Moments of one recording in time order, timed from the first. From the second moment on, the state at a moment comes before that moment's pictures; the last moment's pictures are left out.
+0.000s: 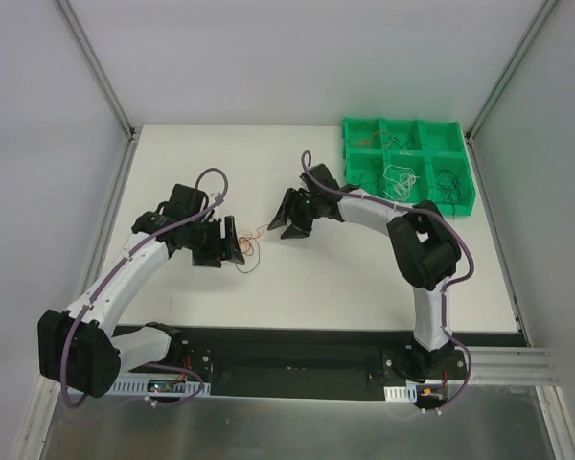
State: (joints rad) left arm -0.31 1.18 0.93 -0.85 0.38 -0.45; right arm 0.62 2.01 1.40 -0.31 -0.49 0.91
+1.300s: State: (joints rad) left arm -0.41 1.85 1.19 -0.64 0.45 -0.51; right arm 0.64 1.57 1.30 -0.26 -0.52 1.12
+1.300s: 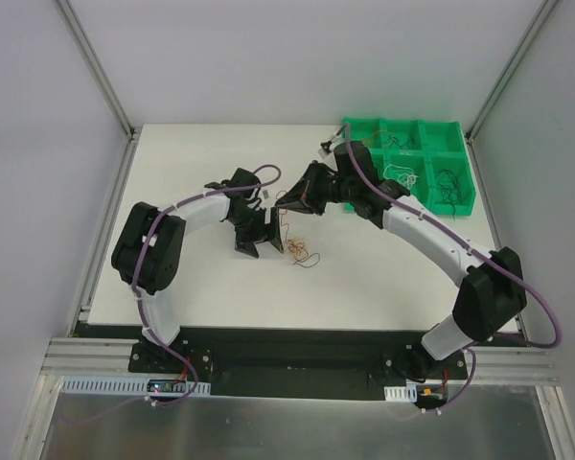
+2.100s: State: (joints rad) left arm -0.38 1.11 0.91 -0.30 0.69 -0.50; right arm 0.64 1.52 1.52 -0.38 -0.50 1.13
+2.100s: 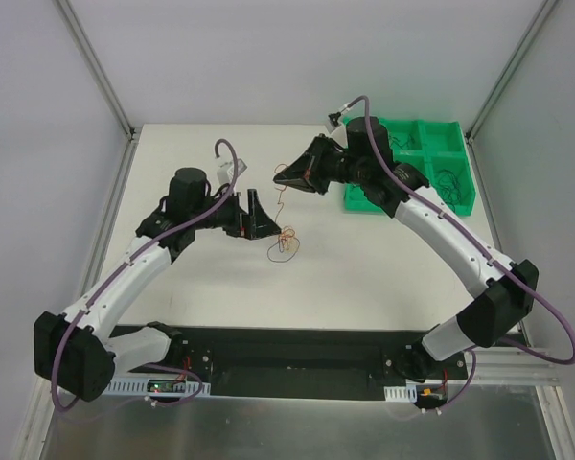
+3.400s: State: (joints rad) left arm -0.35 1.49 0.84 -0.37 0.56 -0.46; right arm 0.51 1.57 2.13 -0.54 -0.38 1.12
